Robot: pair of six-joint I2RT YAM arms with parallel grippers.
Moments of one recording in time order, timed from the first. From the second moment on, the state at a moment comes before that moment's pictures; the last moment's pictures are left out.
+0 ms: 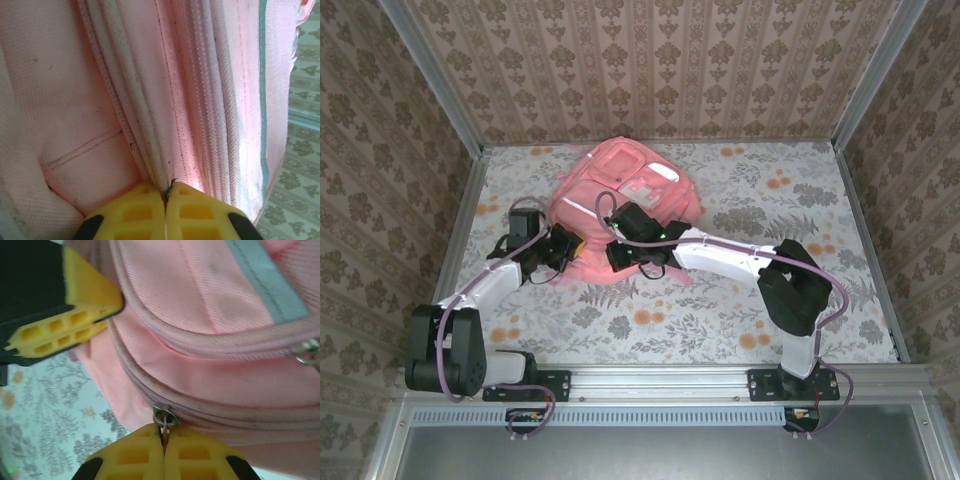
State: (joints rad) left arm -0.17 1.30 0.66 -0.15 0.52 -1.15; right arm 0.87 1.86 1.40 -0.40 -0.05 0.46
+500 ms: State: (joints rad) left arm -0.18 1.29 0.63 -0.12 0.53 -1.14; right arm 0.73 1.82 1.37 -0.53 0.24 0.45
